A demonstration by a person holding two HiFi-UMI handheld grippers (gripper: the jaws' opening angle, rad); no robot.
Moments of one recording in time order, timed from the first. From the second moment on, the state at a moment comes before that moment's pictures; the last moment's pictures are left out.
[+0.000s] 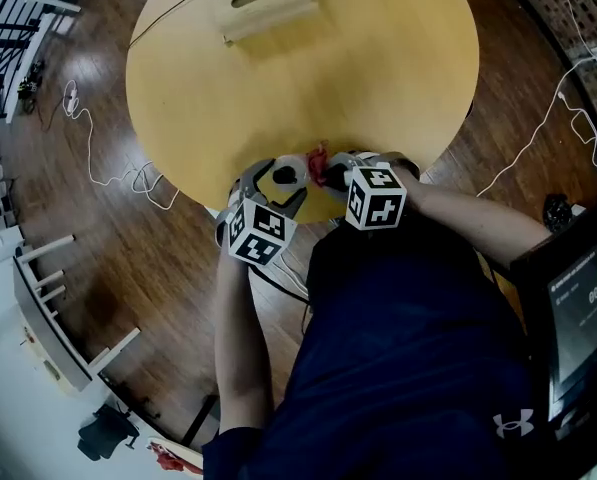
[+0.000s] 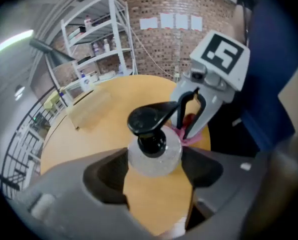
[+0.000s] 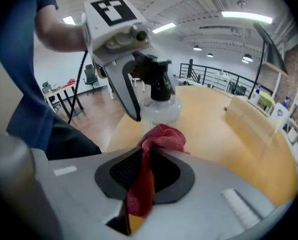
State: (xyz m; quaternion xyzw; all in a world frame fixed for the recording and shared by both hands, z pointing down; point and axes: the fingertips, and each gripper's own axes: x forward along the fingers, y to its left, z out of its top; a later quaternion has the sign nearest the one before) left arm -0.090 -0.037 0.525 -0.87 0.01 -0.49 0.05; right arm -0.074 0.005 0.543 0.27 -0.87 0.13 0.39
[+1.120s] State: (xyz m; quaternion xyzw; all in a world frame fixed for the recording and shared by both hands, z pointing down) left arm -0.094 -0.046 0.514 -0.88 0.14 -0.44 -0.10; right arm -0.078 -0.005 0.514 0.28 -0.88 0.09 0.37
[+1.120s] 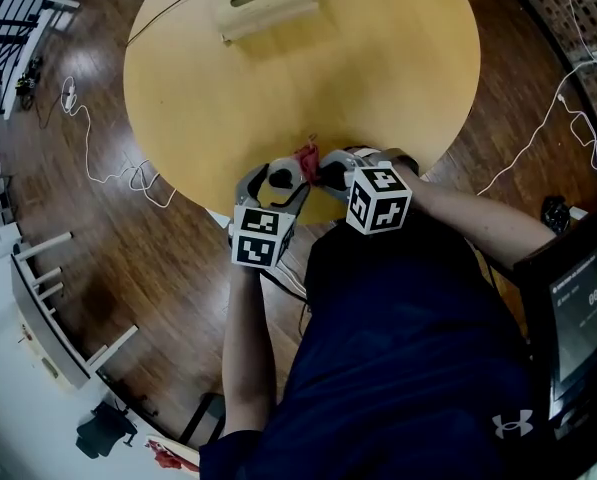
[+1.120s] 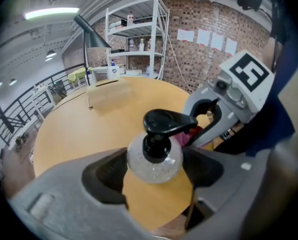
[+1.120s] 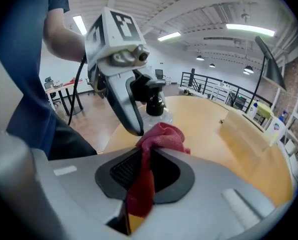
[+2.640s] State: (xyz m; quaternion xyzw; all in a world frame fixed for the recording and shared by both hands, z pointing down) left arm -0.089 -0.055 0.519 -0.88 0.08 -0.46 -0.04; right arm -0.063 -0.058 0.543 0.29 -0.84 0.03 0.45
